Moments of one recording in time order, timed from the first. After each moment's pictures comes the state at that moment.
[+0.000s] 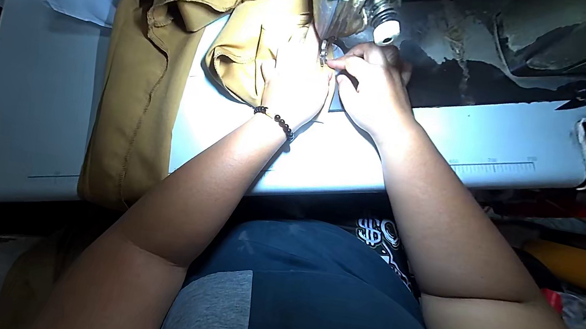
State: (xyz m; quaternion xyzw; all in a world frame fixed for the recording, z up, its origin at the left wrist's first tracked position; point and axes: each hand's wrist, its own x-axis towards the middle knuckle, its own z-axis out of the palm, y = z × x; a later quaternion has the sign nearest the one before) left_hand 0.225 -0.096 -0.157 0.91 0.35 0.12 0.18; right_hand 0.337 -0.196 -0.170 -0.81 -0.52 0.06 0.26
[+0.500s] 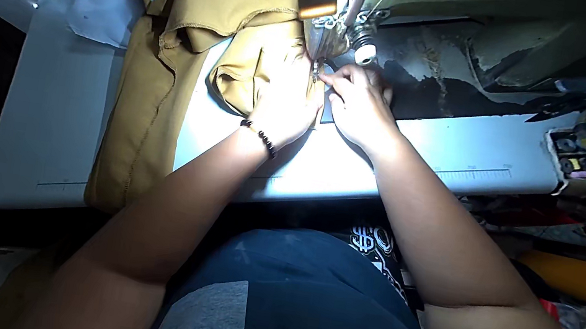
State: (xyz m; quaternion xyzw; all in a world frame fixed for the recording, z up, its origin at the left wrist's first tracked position) left_hand 0.202 -0.094 -0.143 0.94 0.27 0.09 0.18; right_hand 0.335 -0.201 -0.162 -0.82 -0.53 0.09 0.22
